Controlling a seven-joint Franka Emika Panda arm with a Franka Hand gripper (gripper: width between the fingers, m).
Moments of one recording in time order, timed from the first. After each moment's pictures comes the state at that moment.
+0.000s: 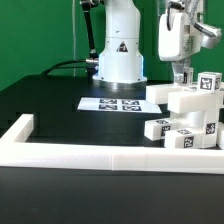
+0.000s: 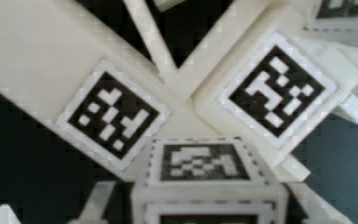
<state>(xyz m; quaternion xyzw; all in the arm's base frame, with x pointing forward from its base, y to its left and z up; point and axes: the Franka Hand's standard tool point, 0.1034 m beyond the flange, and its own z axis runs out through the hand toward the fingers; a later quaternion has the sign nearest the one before) 0.493 0.084 0.105 -0.51 0.86 0.02 0.06</state>
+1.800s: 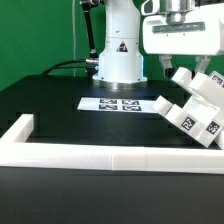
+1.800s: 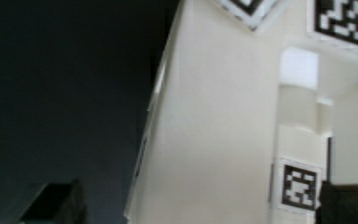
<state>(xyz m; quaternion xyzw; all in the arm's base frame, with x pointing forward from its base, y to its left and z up) 0.493 0.084 0.110 -0.86 0.50 -0.01 0.06</state>
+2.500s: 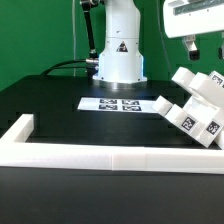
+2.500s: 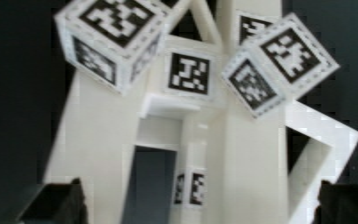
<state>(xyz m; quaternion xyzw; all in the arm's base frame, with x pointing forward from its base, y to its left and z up) 0.519 0.118 0.147 -0.85 0.52 -0.02 0.10</state>
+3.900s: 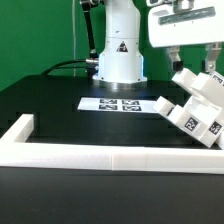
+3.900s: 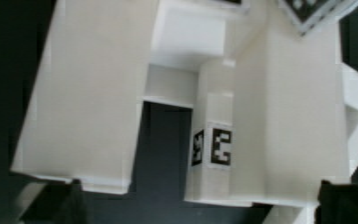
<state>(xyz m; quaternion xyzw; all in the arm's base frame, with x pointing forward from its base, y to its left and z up) 0.525 0.096 0.133 -0.85 0.51 -0.02 0.08</state>
